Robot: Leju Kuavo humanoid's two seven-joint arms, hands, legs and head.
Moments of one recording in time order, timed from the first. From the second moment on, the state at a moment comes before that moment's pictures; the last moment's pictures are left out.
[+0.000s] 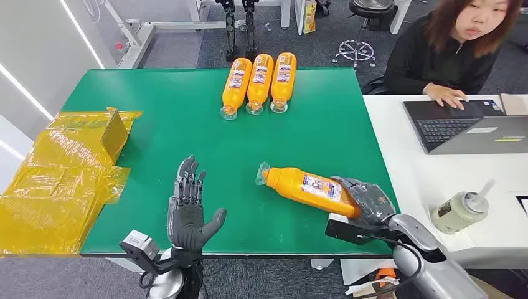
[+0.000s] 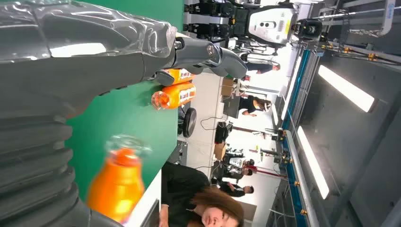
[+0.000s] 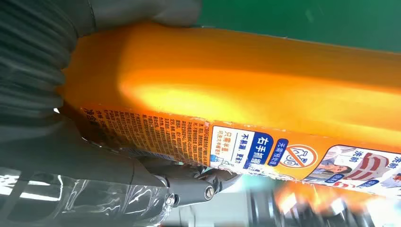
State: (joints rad) left arm -0.06 -0.22 -0.42 -1.04 -0.04 0.05 -0.70; right arm -0.29 -0.54 0.54 -1.34 0.71 -0.04 -0.19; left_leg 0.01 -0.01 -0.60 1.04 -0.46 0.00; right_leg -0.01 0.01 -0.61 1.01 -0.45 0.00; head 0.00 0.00
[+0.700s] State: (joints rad) left arm -0.12 -0.24 -0.40 -0.92 0.16 -0.22 -0.69; right arm 0.02 -0.43 0.44 -1.69 0.90 -0.15 -0.22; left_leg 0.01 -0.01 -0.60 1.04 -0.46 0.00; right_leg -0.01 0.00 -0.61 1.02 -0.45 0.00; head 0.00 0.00
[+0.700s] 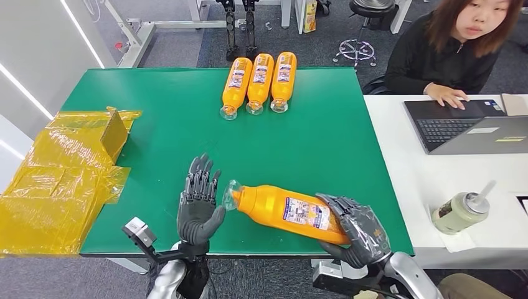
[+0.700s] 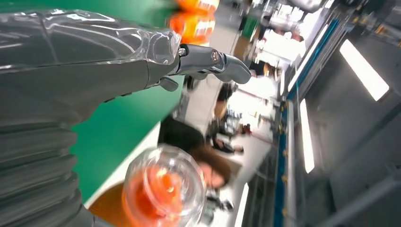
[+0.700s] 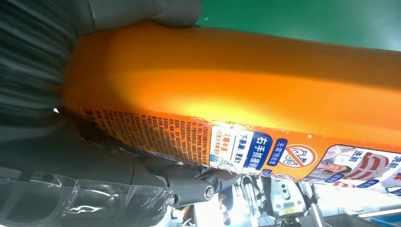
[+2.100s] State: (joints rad) left arm -0.15 -0.26 -0.45 -0.92 0.26 -0.39 -0.63; right arm 0.04 -0.18 0.54 -1.70 1.00 -0.08 -0.17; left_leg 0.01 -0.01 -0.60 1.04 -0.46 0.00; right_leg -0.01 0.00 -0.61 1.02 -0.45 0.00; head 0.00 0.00
